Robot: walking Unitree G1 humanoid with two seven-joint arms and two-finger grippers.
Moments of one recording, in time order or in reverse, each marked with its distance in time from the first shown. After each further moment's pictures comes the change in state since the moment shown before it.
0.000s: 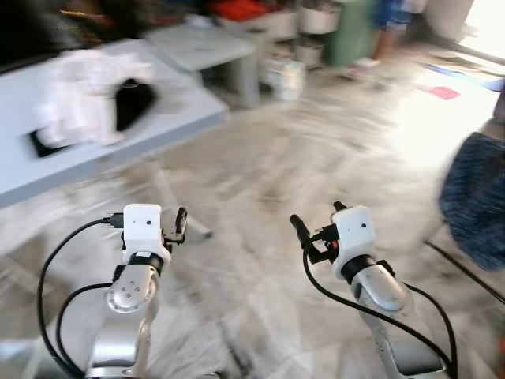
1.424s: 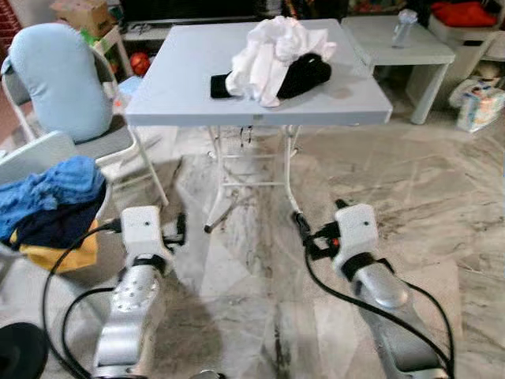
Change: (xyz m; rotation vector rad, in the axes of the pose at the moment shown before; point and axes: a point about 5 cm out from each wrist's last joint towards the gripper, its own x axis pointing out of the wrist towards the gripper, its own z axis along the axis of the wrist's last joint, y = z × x) left arm 0.001 0.005 -0.005 -0.063 0.064 0.056; right arm 0.004 0.005 0.002 0.037 -0.022 0.010
